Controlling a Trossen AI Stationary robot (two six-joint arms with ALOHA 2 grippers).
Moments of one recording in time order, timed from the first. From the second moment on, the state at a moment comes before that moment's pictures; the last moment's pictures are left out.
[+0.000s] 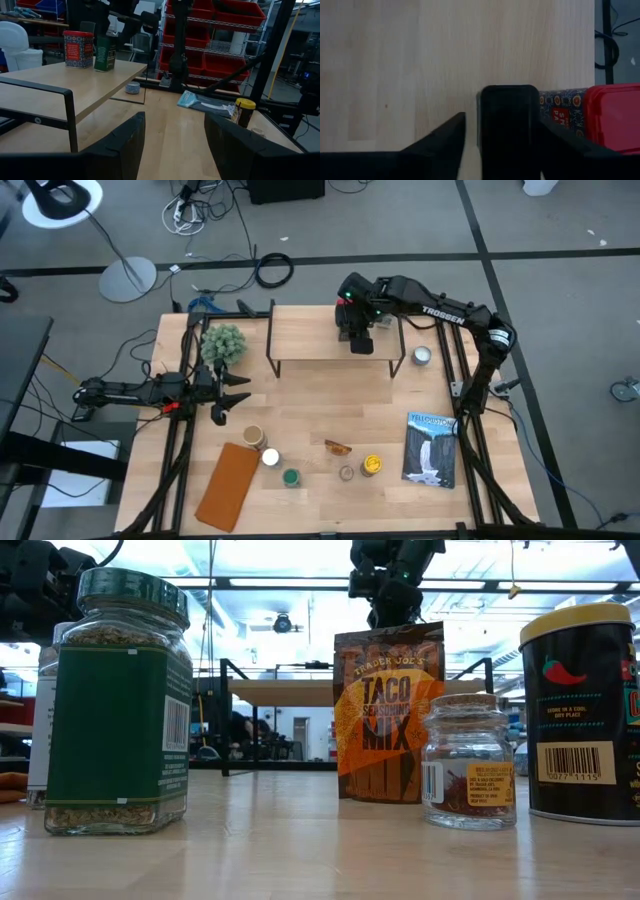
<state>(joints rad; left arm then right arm) -0.09 0.01 0.01 0.06 -0.21 -0.14 -0.43 1.77 1.78 -1.09 -0.02 -0.48</state>
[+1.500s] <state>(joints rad) -0.09 0.01 0.01 0.06 -0.20 -0.17 -0.22 1.78 2.13 -1.26 0.11 -0.22</state>
